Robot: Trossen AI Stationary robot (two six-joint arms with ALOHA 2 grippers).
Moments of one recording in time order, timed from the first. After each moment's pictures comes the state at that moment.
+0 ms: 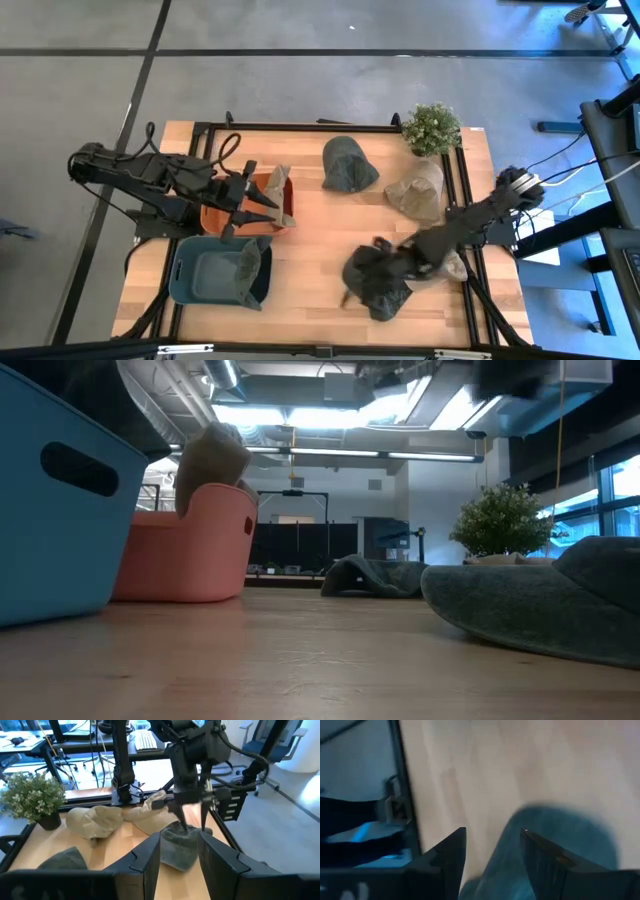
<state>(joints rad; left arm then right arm) -0.26 1.01 1.19 -0.47 -0.09 -0.04 0.57 1.64 1.32 -0.68 0.17 0.86</state>
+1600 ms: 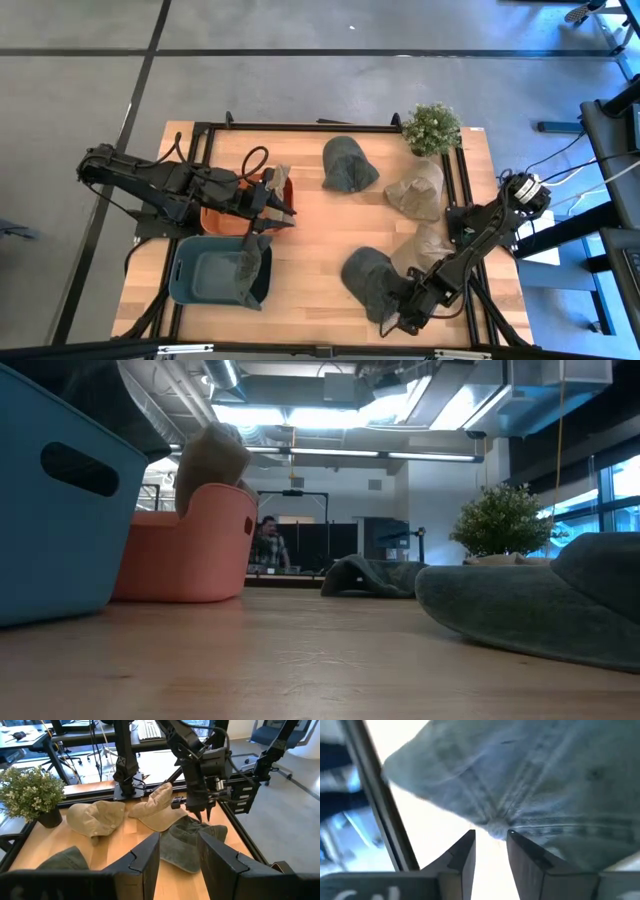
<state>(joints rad) -0.25 1.14 1.19 -0.39 -0.12 -0.01 0.84 1.65 0.90 -0.41 0.05 1.20</state>
